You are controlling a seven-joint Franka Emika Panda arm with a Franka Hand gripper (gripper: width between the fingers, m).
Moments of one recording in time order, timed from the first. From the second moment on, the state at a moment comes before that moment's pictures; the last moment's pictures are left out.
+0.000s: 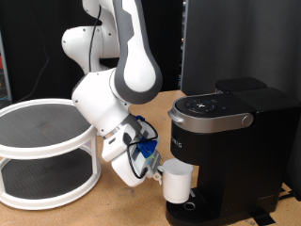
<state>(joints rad) -0.02 0.17 0.02 -2.52 1.59 2.55 -1.69</state>
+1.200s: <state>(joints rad) -0.01 0.28 0.08 -2.45 1.74 2.59 -1.82</state>
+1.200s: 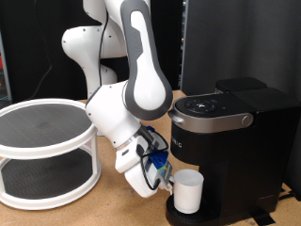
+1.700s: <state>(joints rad) -0.01 0.29 0.08 -2.45 1.75 2.59 -1.83</state>
